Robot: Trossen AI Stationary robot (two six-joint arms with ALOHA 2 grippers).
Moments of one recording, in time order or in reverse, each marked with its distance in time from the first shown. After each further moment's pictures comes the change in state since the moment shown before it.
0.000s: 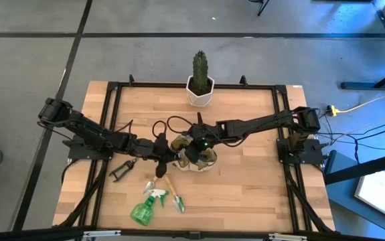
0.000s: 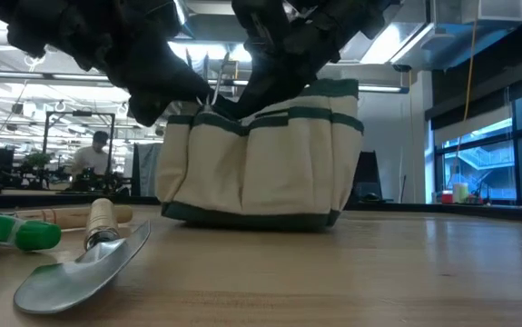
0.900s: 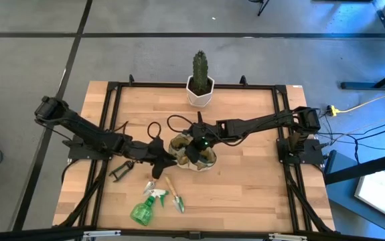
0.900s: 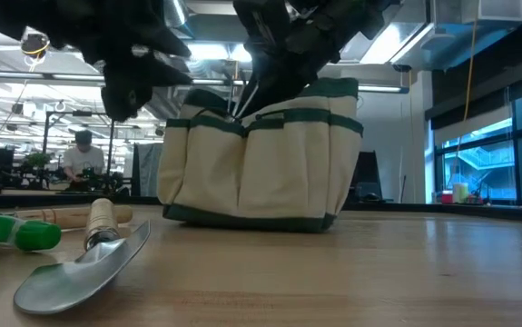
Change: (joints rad) left arm -0.080 -0.083 0.000 -0.063 -0.036 -0.304; right arm 0.001 -0.002 0.001 -0.008 -0.030 -0.013
